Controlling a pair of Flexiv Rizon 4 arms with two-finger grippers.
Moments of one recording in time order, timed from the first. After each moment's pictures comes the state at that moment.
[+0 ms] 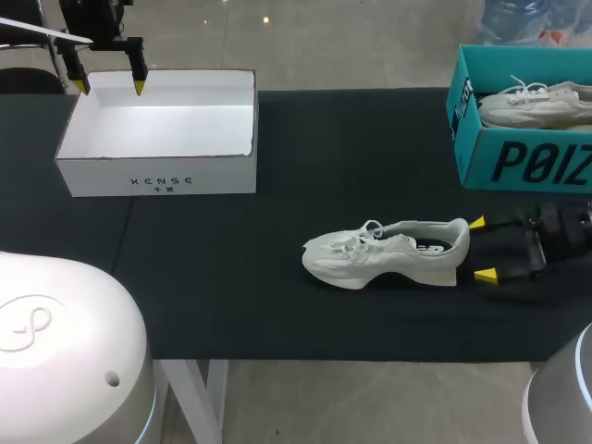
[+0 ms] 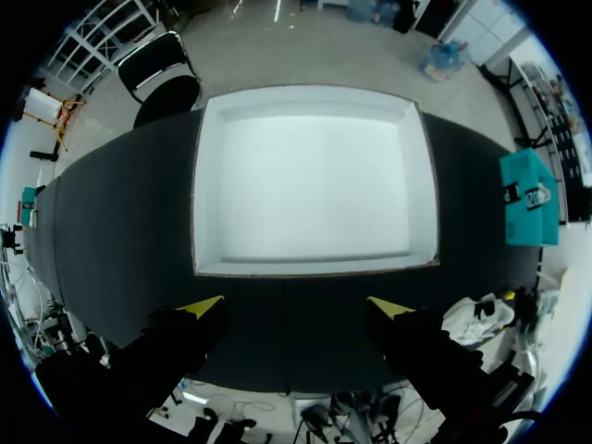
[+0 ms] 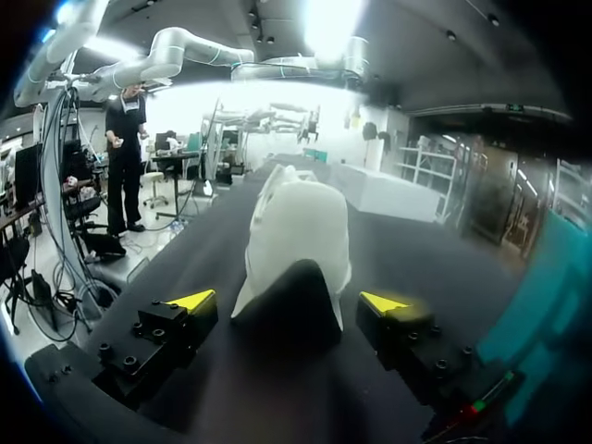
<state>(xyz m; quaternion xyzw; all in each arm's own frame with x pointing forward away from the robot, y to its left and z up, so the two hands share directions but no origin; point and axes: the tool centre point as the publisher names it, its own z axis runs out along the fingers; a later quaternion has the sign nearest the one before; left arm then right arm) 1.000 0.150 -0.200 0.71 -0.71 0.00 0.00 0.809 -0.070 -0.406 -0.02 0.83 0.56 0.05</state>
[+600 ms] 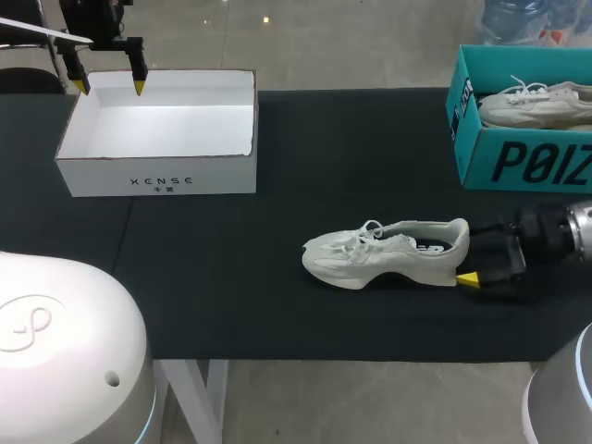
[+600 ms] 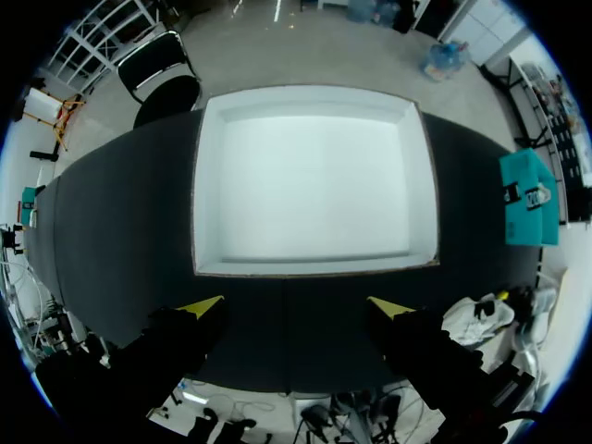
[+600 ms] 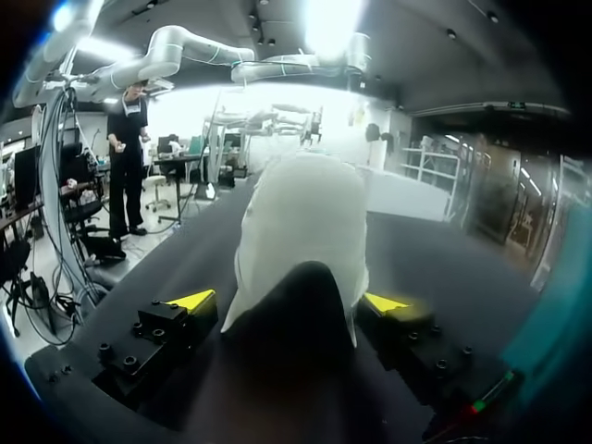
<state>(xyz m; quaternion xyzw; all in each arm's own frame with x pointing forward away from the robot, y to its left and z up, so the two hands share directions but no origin) 1.000 0.150 -0.200 0.71 -0.71 0.00 0.00 0.810 -0.044 -0.422 -0.02 0.82 0.56 0.04</state>
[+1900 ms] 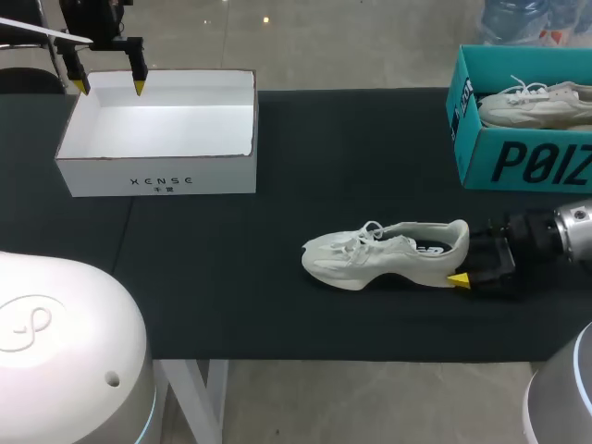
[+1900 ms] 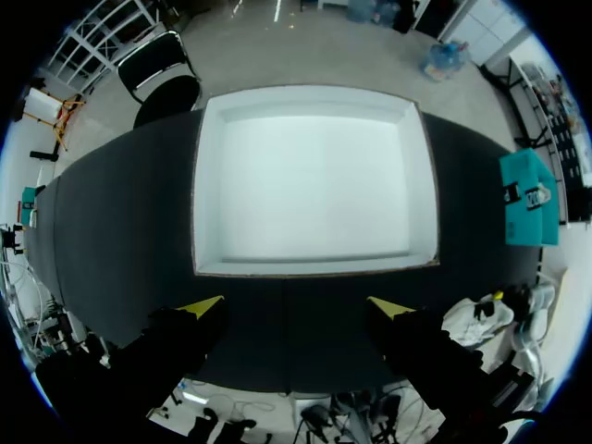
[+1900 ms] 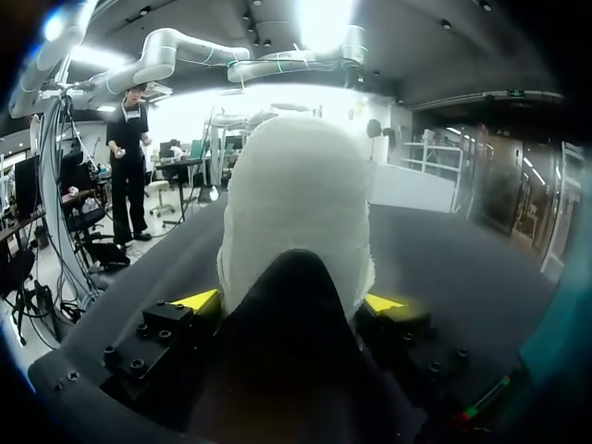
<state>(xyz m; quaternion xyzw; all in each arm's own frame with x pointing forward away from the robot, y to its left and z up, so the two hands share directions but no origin) 1.000 0.150 -0.200 0.71 -0.71 0.00 0.00 0.812 -0.031 -0.434 -0.01 0.83 0.56 0.02</state>
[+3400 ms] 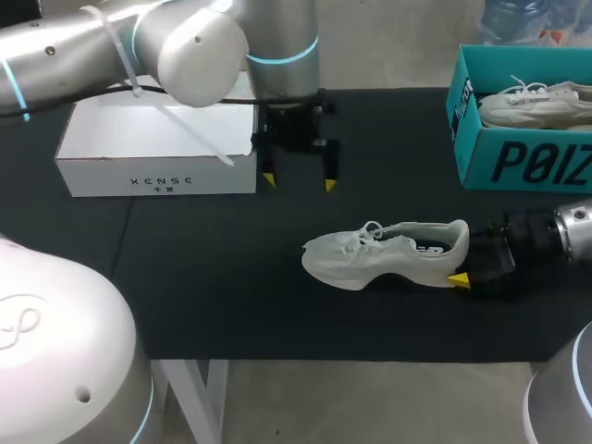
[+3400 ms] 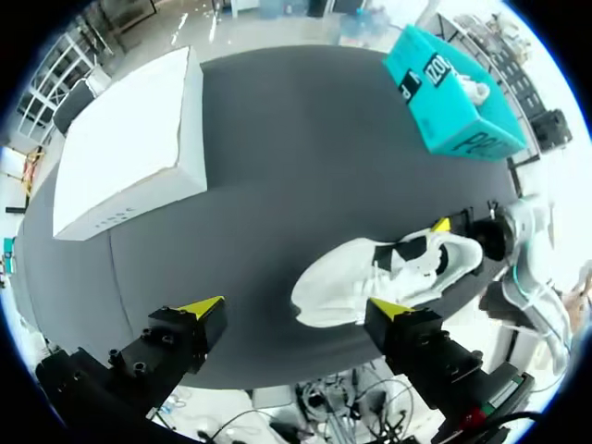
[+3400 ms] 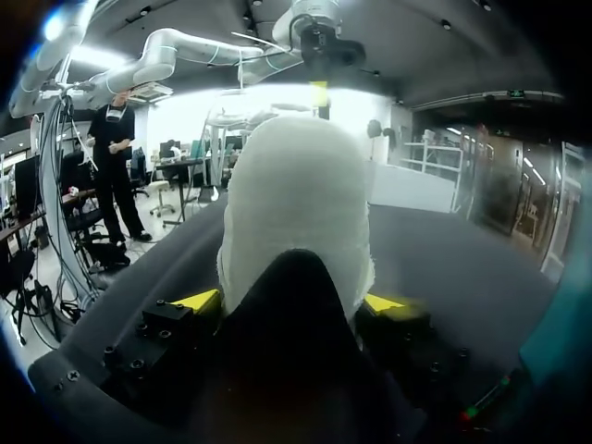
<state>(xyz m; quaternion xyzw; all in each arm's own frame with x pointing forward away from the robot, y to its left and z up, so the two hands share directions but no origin) 0.842 -0.174 -0.269 0.62 -0.78 0.06 0.01 0.812 -0.031 -0.435 -0.01 0.83 0.56 0.02</state>
